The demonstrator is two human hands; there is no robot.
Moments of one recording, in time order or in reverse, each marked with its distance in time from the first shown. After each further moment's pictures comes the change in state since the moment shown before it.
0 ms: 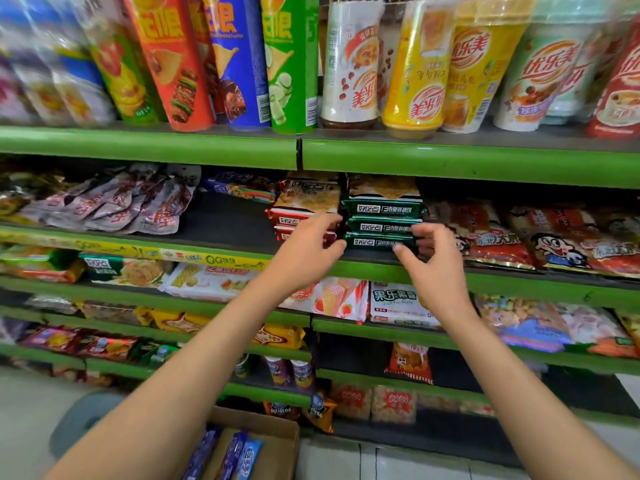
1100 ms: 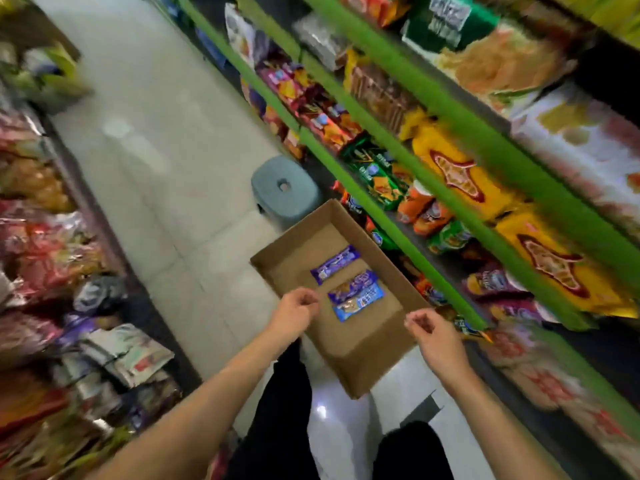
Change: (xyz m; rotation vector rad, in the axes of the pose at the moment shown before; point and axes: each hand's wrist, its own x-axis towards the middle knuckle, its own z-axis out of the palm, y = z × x) left_hand -0.435 -0.421 0.041 -0.708 0.305 -1.370; right_hand -0.301 0.074 0.412 -0.224 -1.097 0.424
